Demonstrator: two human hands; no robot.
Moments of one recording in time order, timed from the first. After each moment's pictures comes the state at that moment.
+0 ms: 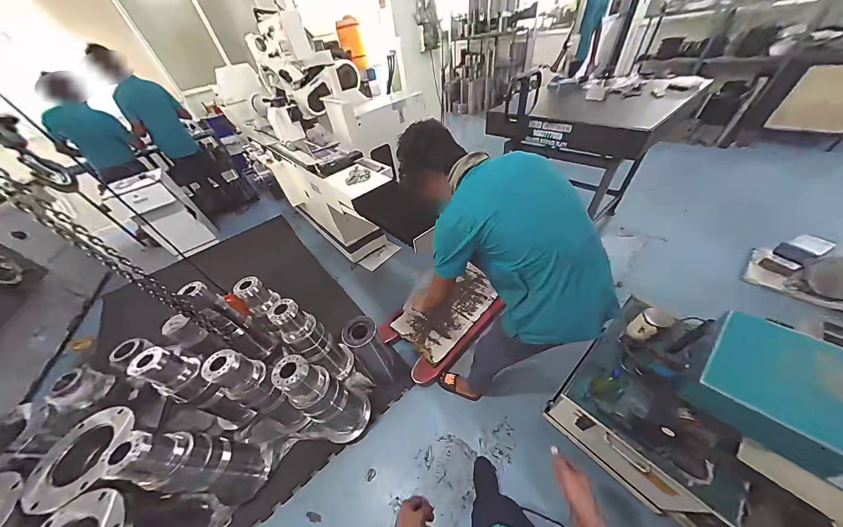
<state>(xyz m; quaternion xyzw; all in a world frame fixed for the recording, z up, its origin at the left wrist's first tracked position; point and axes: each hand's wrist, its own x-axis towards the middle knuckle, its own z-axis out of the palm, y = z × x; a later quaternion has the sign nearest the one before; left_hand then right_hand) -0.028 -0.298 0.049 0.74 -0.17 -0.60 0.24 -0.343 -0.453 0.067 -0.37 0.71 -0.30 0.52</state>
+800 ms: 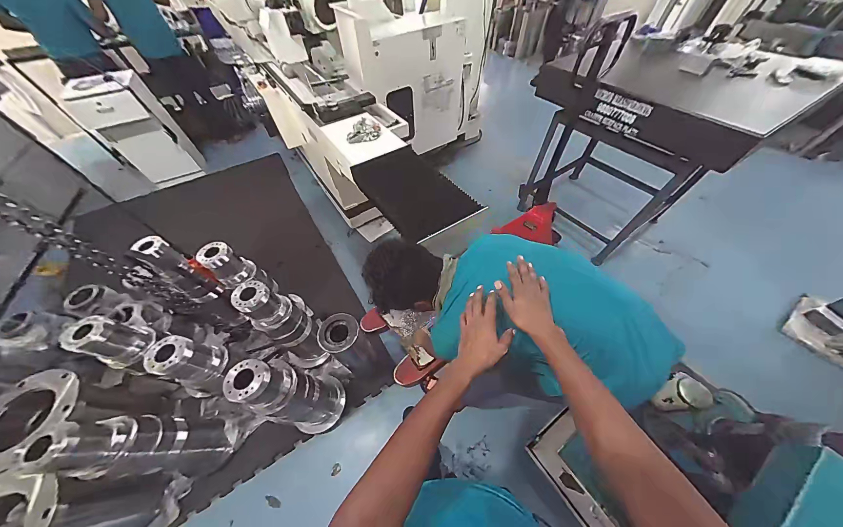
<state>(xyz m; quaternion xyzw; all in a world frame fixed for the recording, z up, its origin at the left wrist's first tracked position) -0.046 -0.809 0.240 0.70 -0.61 -0.20 0.31 -0.153 -0.927 0.246 -0.86 0.47 -0.17 0.09</state>
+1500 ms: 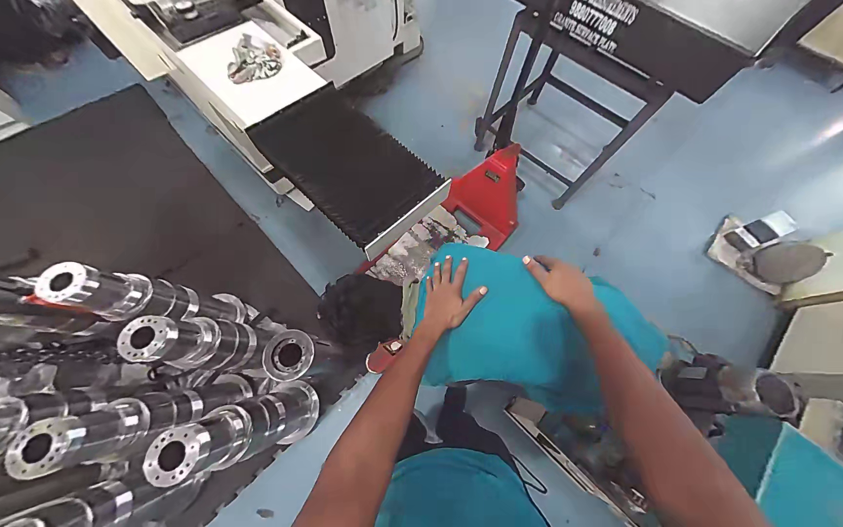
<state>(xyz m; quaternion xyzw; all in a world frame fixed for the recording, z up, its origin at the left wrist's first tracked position) 0.026 -0.985 0.159 0.68 -0.66 -0.28 0.19 -0.221 -1.077 0.234 -0.72 0.65 0.00 0.24</state>
